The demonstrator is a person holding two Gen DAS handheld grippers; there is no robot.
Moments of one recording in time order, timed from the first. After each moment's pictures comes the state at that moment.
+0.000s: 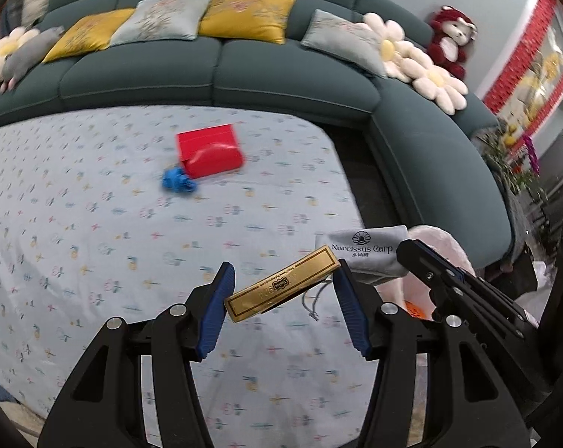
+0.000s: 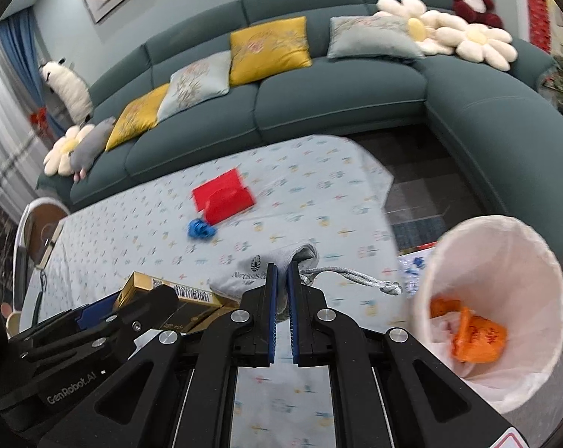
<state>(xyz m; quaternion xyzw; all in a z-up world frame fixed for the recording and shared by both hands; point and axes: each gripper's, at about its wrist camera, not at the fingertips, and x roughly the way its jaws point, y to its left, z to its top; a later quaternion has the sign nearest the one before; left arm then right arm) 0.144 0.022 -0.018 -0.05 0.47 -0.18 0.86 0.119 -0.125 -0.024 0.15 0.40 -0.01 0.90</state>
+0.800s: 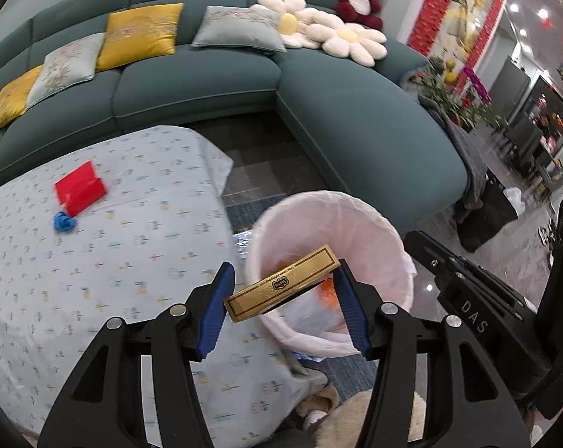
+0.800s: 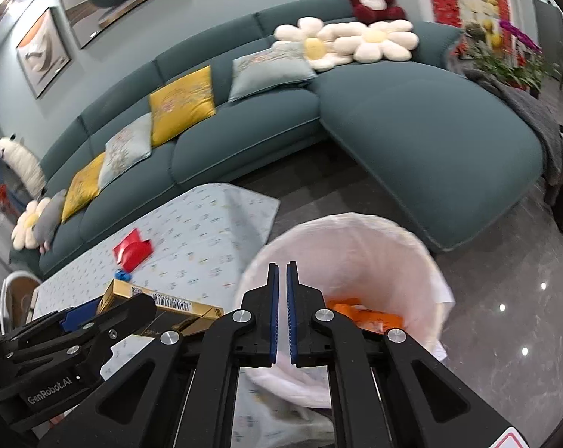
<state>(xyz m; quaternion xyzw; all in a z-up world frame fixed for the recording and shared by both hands) 0.085 -0.148 0.000 0.05 0.46 -0.29 0.84 0.017 -0.292 -0.020 0.22 0.35 -0.13 0.90</state>
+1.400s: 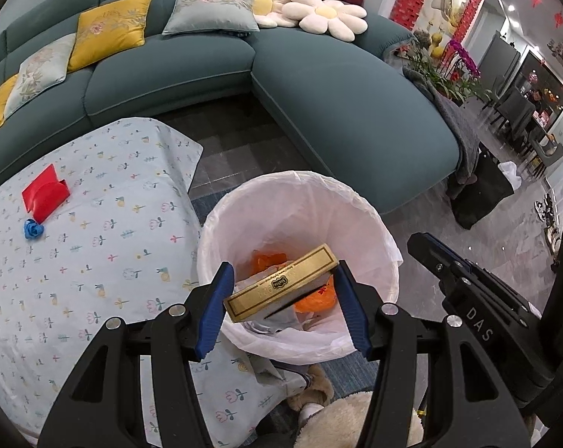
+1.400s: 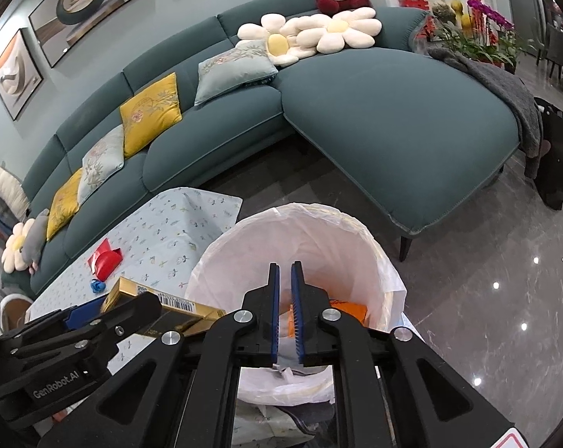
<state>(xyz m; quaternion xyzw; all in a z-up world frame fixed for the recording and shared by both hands) 0.079 -0.200 -0.023 0.07 0.48 -0.31 0.82 -0.001 -0.327 -0.043 0.25 0.36 -0.17 0.88</state>
